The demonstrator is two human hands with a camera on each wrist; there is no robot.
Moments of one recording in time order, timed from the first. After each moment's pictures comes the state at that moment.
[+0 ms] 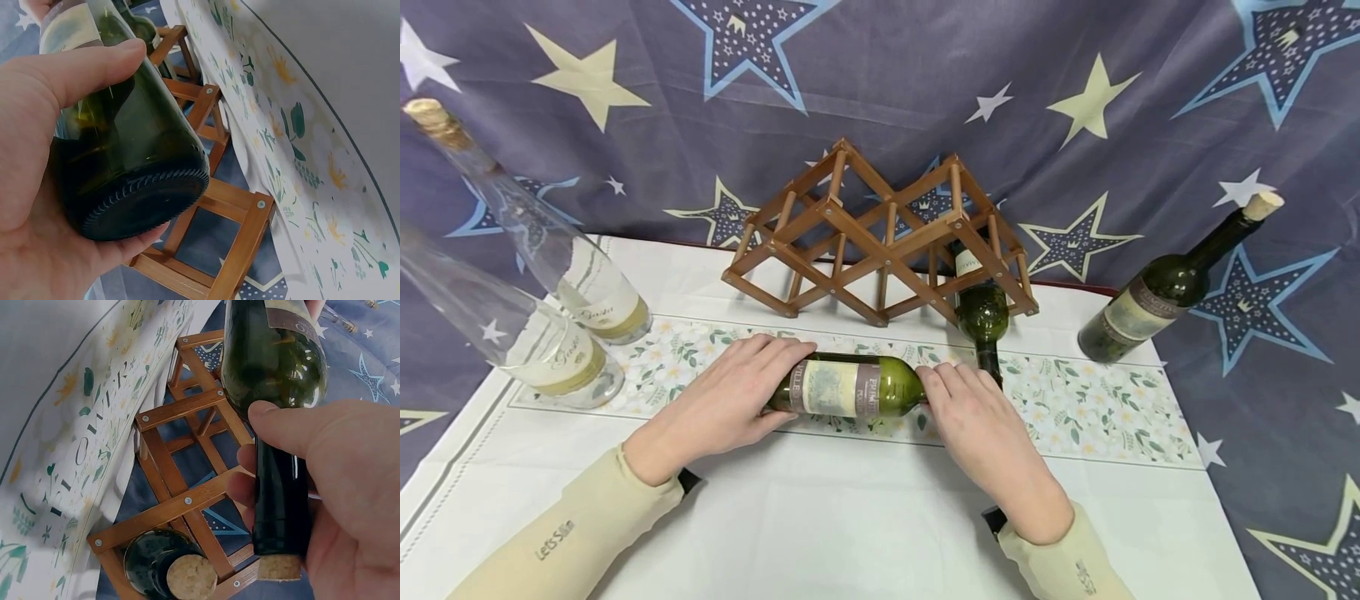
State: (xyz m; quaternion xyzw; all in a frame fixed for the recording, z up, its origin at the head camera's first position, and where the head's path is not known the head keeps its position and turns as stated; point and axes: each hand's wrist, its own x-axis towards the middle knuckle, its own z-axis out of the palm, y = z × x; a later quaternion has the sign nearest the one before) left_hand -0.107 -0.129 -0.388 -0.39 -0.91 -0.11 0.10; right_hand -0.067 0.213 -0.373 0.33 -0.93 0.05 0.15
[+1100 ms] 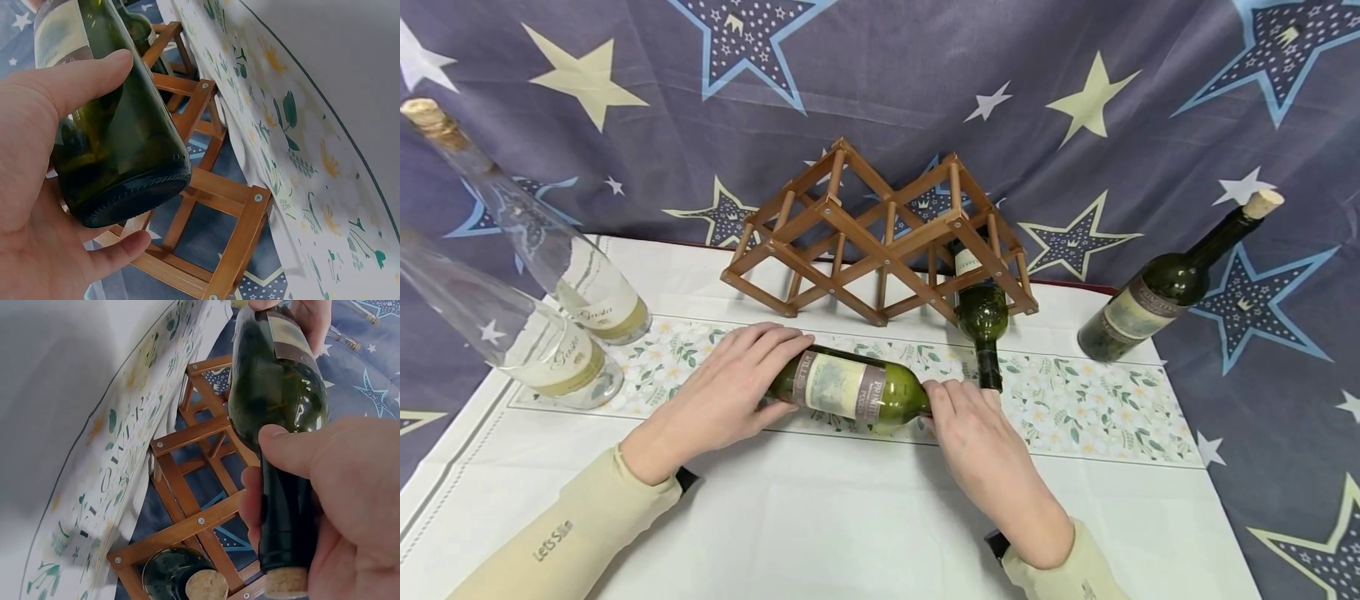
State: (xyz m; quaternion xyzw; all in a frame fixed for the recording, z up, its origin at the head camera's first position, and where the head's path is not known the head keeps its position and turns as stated) left_hand -0.110 -0.131 -0.387 -0.39 -0.90 -0.13 0.13; right_hand -0.050 0.212 -0.383 0.32 -0.93 0.10 0.18
